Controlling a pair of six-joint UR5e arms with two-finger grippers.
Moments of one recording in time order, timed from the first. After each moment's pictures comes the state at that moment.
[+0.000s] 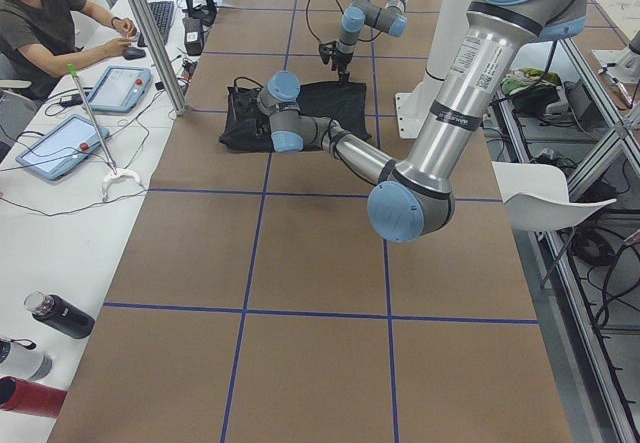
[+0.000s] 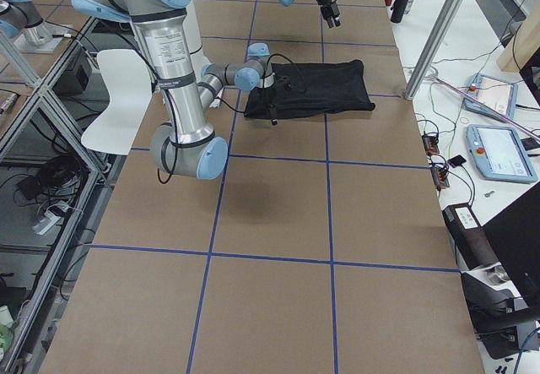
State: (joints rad) left arm -0.88 -2.01 -1.55 -2.48 -1.94 -1.58; right arm 0.37 -1.17 1.86 -1.62 1.60 0.95
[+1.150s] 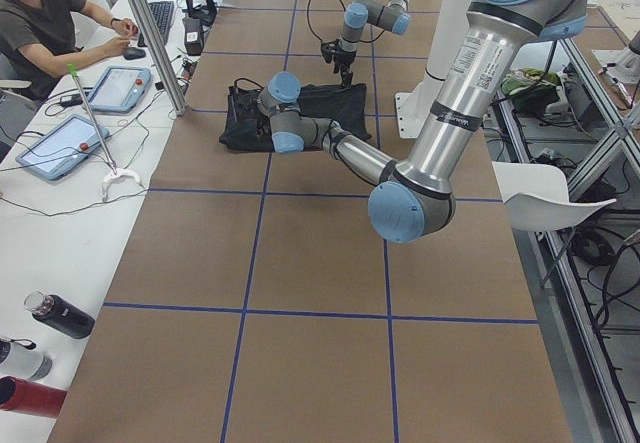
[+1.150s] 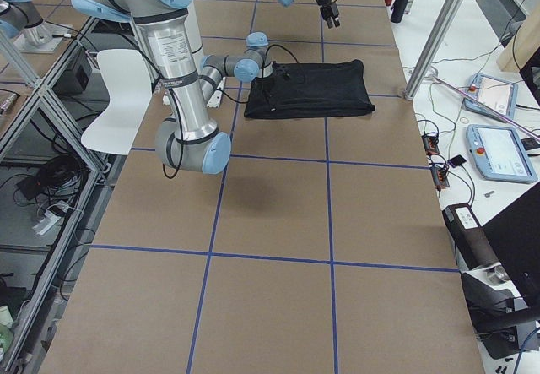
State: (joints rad) left arm -0.88 -2.01 -1.55 -2.48 -1.95 -1.59; right arm 0.34 -1.10 1.85 -1.63 1.61 0.96
